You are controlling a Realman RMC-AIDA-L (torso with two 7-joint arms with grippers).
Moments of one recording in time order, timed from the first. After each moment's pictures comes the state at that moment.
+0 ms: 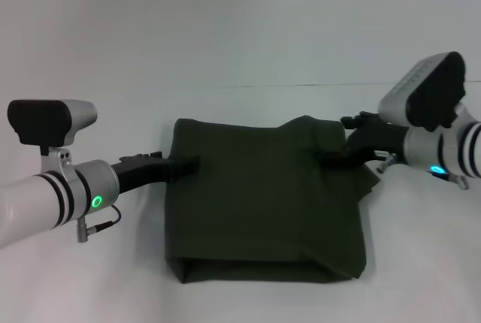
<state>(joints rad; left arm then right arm) -0.69 -2.17 0.82 0.43 1.88 0.69 -1.68 0.77 2.09 -0.98 -0.46 -2.00 -0.70 1.40</state>
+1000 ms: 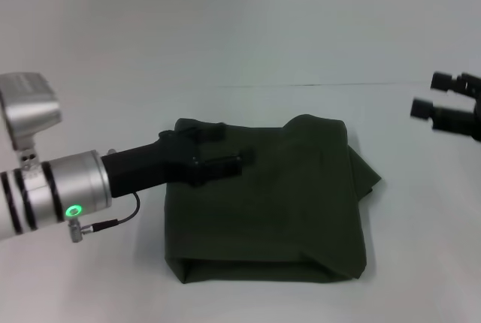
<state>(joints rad) -0.62 -2.16 0.71 0.58 1.81 1.38 -1.44 0.54 1.90 -0.57 -0.59 -1.79 -1.55 1.41</state>
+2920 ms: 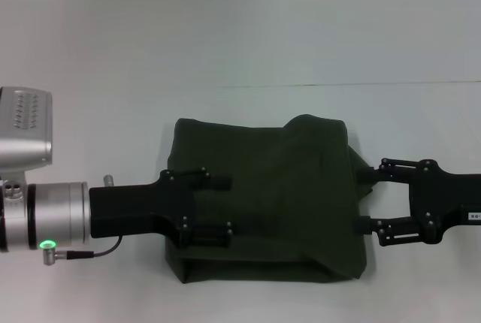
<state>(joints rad) -0.63 -2.11 0.66 0.57 2.02 1.60 -1.30 0.60 1.95 -0.64 -0.56 -2.04 -1.70 1.23</state>
